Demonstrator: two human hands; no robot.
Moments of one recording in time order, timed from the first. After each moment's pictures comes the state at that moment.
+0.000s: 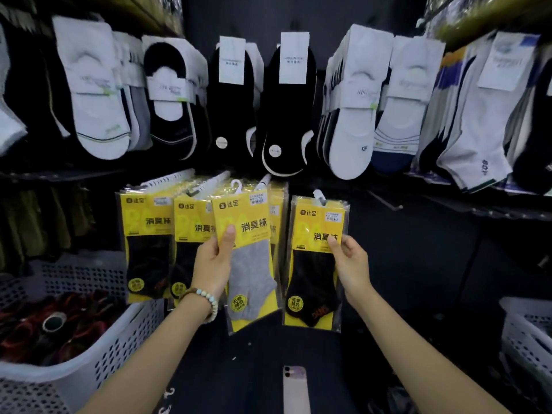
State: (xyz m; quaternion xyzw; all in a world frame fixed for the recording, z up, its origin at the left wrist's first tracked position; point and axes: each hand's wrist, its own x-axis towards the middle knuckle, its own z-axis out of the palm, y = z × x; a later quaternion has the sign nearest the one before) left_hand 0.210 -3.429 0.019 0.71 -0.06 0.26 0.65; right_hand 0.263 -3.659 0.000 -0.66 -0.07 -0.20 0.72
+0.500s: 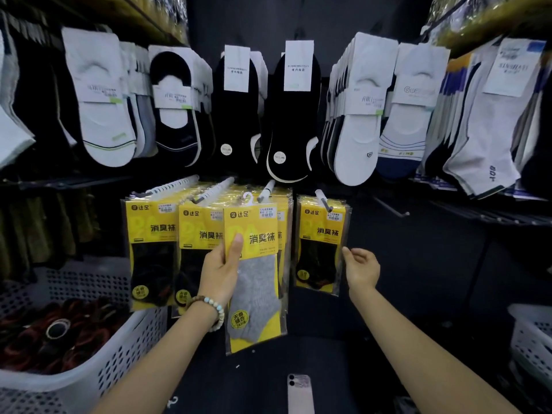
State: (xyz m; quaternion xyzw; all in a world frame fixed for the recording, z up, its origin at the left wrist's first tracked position) left_hand 0.217 -3.428 0.015 0.72 -0.07 0.26 0.64; right_hand 0.303 -3.666 -0.012 -0.65 0.17 -0.25 0.70
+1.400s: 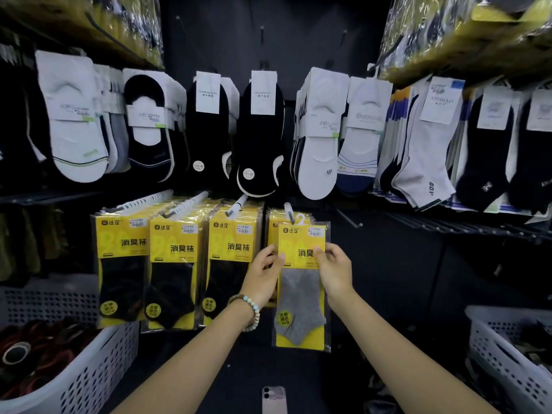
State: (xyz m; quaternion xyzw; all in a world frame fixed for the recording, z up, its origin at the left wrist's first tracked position) left_hand 0.240 -3.532 0.017 0.74 -0.09 0.09 0.66; right_hand 0.250 -3.674 0.031 -0.67 0.00 -0.23 0.71
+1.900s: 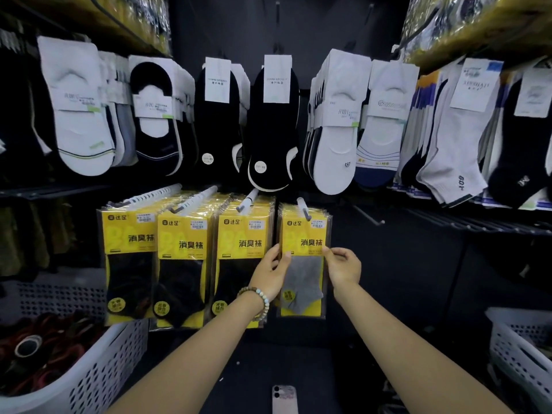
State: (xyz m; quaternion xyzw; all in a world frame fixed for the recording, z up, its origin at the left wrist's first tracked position) left_hand 0.275 -3.521 0.004 0.79 -0.07 0.08 0.61; right_hand 0.309 -3.672 0.005 -0.67 0.14 -0.24 0.69
